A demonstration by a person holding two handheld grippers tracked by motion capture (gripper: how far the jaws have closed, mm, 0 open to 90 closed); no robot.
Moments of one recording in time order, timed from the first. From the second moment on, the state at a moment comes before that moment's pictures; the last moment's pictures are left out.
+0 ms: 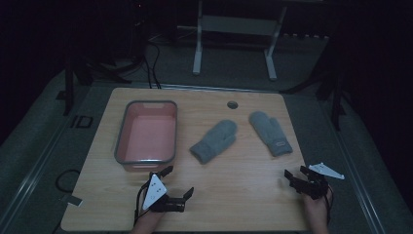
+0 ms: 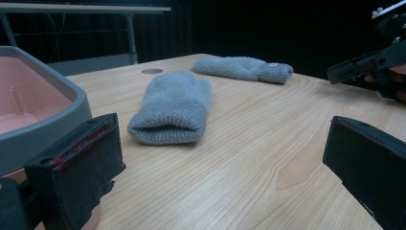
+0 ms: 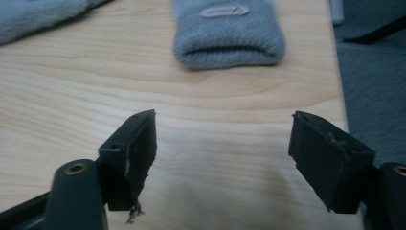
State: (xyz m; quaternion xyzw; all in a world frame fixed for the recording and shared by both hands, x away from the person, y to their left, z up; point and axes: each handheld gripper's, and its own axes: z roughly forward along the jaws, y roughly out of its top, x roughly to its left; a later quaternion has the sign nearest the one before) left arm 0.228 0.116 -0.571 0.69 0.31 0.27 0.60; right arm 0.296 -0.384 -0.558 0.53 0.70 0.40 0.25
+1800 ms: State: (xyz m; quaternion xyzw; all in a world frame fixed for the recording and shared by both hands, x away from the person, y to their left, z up) left arm 0.228 0.116 -0.571 0.69 0.30 0.26 0.60; right arm 0.384 -0.235 -0.476 0.39 0.80 0.39 0.22
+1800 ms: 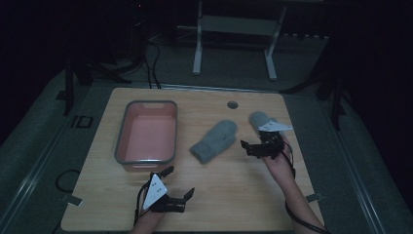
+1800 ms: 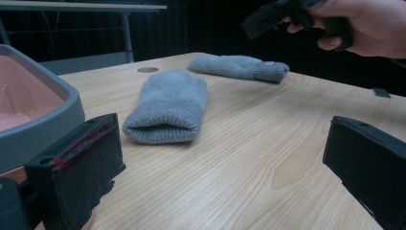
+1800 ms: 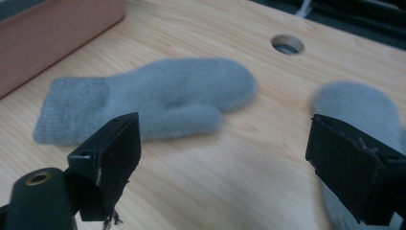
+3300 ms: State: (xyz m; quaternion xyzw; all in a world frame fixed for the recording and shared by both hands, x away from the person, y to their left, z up) left arm 0.227 0.114 -0.570 0.70 0.30 0.25 0.60; right arm 0.466 -0.131 -0.541 0.36 0.87 0.30 0.16
